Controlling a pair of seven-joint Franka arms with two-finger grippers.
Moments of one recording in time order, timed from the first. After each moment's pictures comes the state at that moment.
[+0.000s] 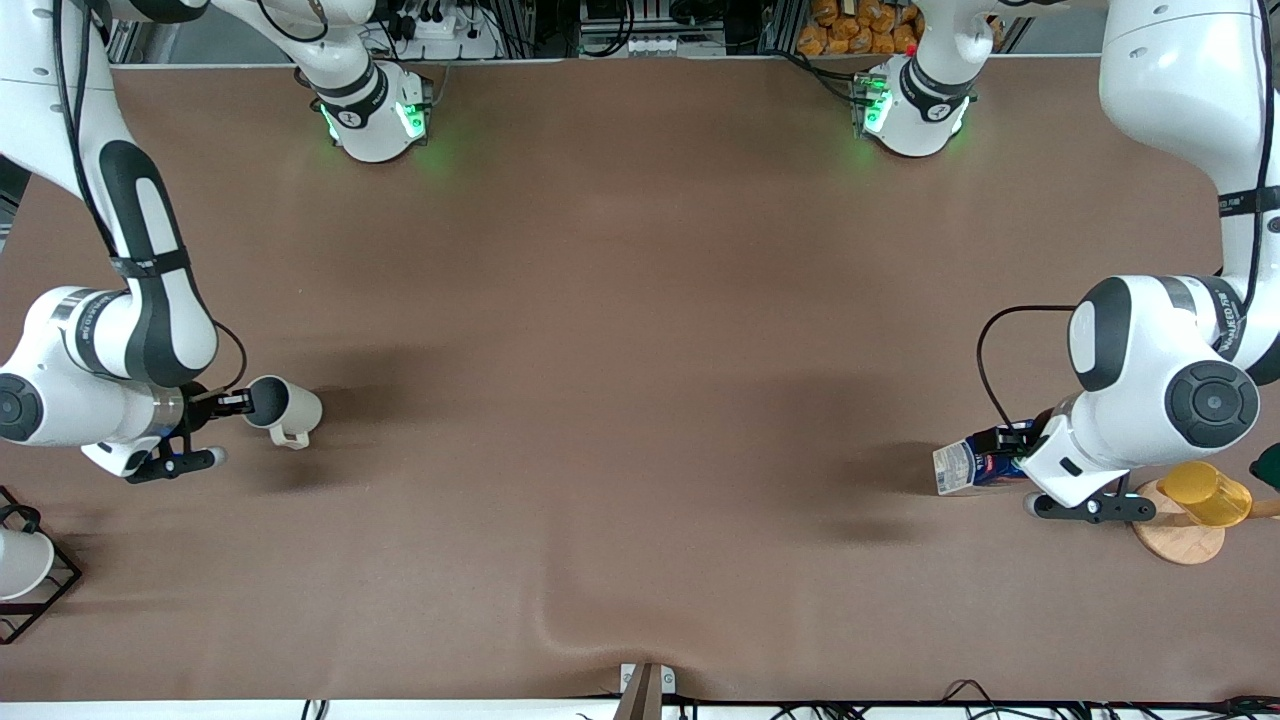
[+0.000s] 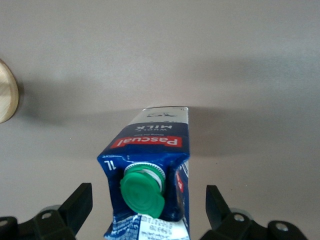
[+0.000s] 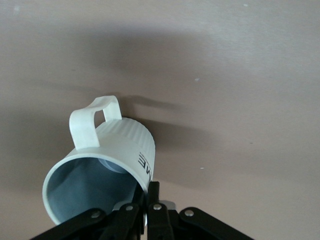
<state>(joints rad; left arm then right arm) -0.10 0.56 0.05 -1.44 0.06 1.92 -0.05 -0.14 0.55 -0.02 -1.68 0.01 1.96 -0.36</state>
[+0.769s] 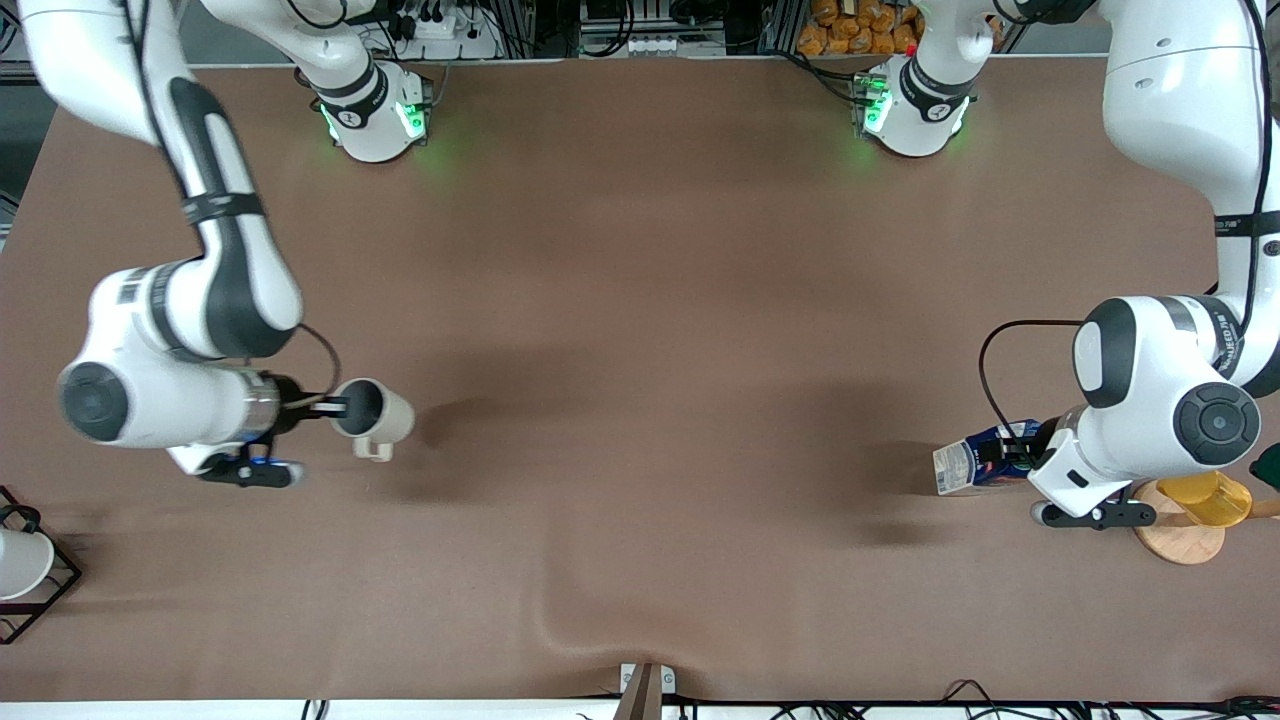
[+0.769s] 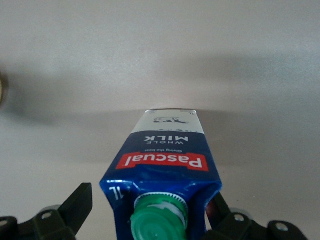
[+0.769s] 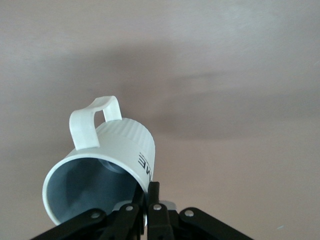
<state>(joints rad) -0.07 0.61 0.04 -1.44 0.02 1.94 -0.05 0.16 0.50 0.00 -1.53 0.14 1.79 0.25</state>
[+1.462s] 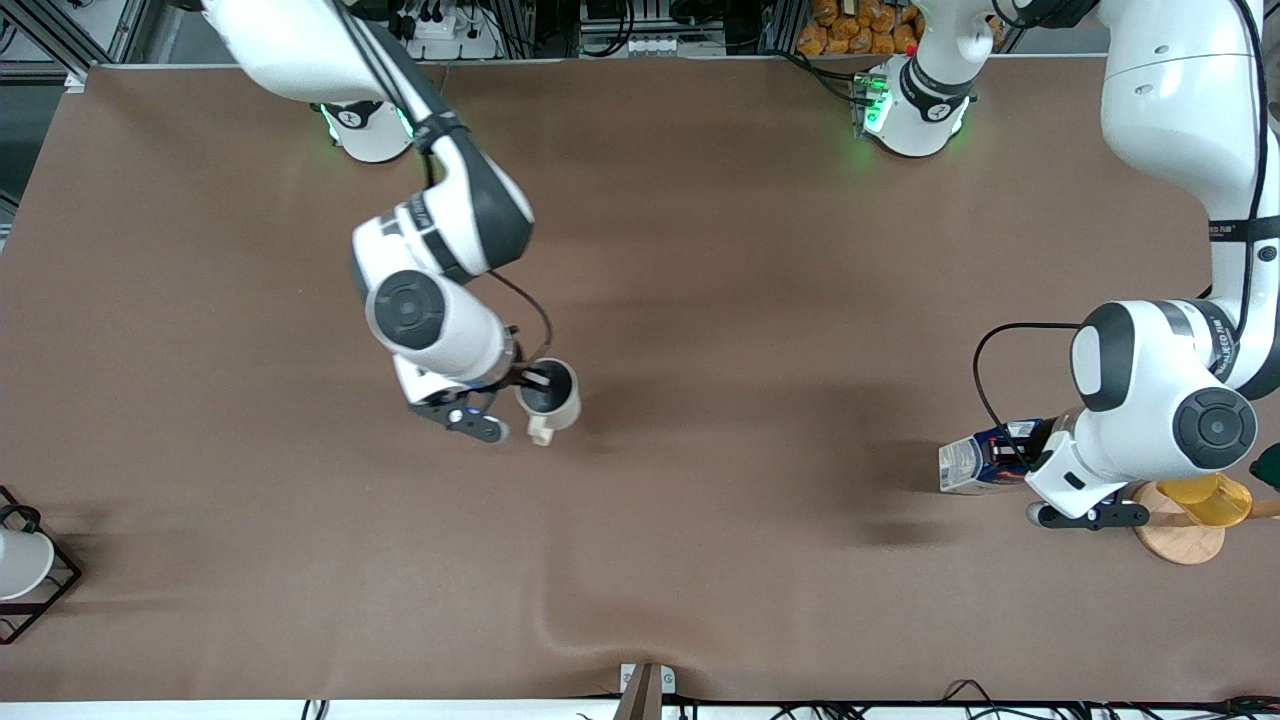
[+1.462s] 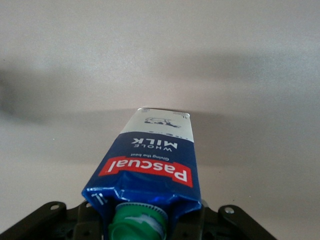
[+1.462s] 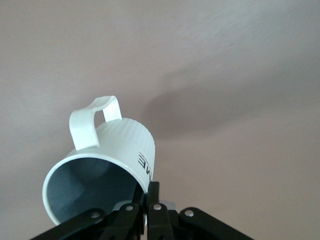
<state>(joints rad) -0.07 0.62 0.04 -1.44 0.00 1.94 -0.04 0.53 0.56 0.00 -1.46 0.15 1.97 0.89</state>
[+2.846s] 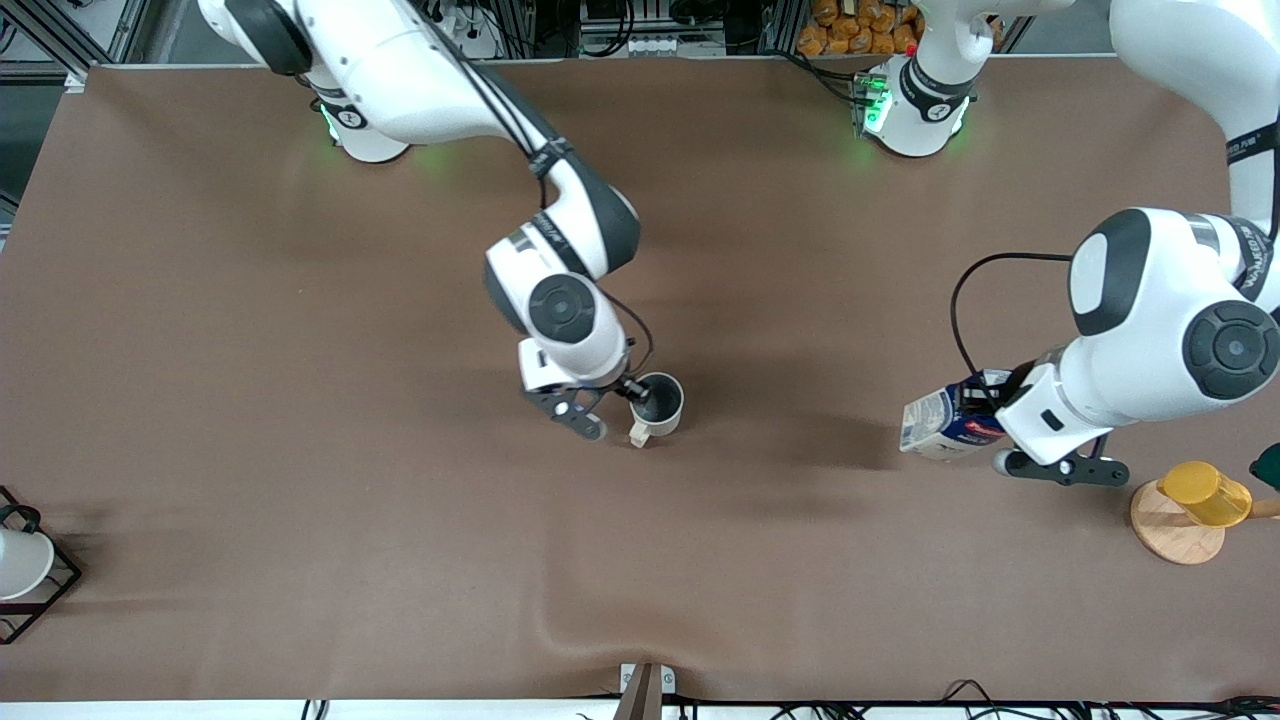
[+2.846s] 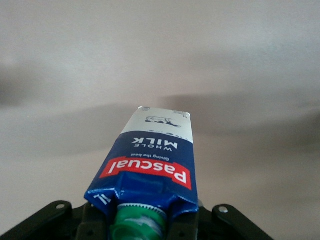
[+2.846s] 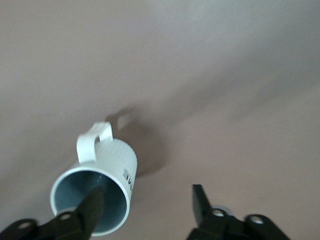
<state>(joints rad) -0.08 0.44 -0.12 -1.43 0.00 1.74 -0.08 0.63 0.78 -0.02 -1.16 0.18 1.89 1.17</state>
